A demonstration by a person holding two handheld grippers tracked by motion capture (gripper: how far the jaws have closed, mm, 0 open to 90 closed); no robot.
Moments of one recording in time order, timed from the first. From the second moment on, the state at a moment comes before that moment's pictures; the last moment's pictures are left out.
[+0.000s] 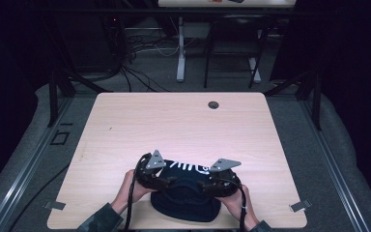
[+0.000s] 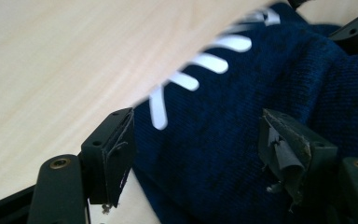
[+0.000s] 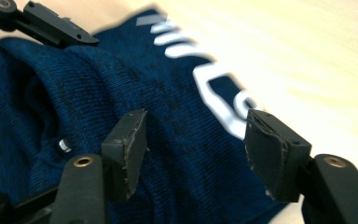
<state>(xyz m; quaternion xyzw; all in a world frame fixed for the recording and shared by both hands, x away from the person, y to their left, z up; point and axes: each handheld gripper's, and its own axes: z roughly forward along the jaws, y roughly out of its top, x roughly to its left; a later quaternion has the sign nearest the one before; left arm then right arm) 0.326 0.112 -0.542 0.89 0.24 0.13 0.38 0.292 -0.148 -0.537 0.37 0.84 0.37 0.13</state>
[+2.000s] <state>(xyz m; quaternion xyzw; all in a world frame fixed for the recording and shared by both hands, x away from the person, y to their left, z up) 0.340 0.107 -0.573 0.89 0.29 0.15 0.33 0.347 -0.153 -0.571 0.38 0.87 0.28 0.13</state>
